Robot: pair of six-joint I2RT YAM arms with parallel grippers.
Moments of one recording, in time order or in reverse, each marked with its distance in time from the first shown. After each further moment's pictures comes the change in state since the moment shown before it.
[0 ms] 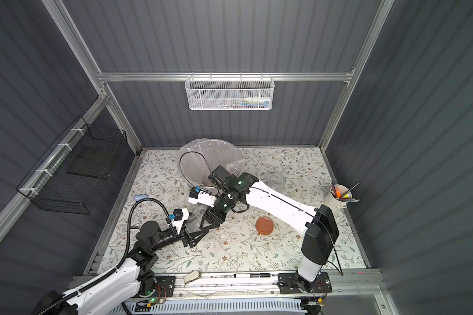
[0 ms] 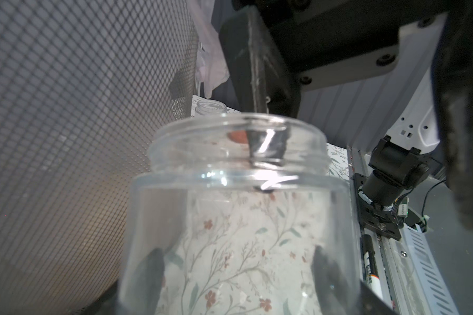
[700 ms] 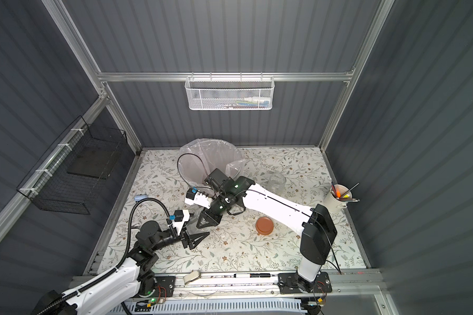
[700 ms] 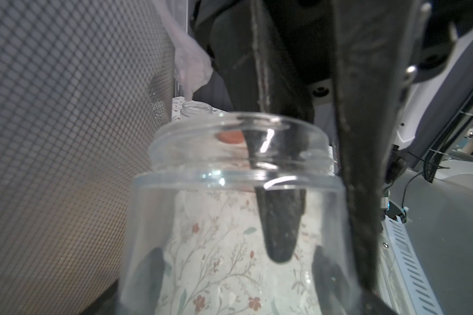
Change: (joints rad) left arm -0.002 -0.007 0.003 0.000 0.043 0.015; right arm 0.030 0.013 -0.028 0.090 -0.040 0.100
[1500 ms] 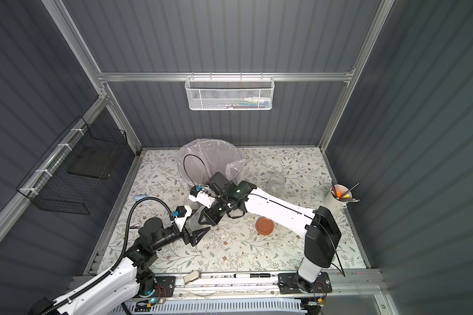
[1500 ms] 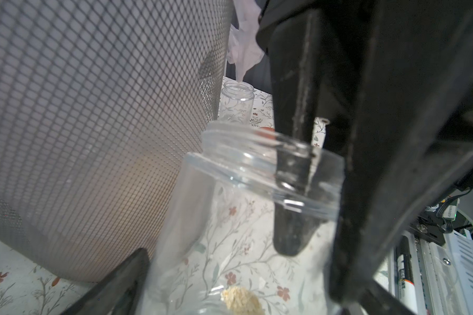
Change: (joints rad) left arm -0.034 -0.051 0.085 -0.277 -0.238 0.048; right arm 0.006 -0.052 -0.101 0.134 0.219 0.189
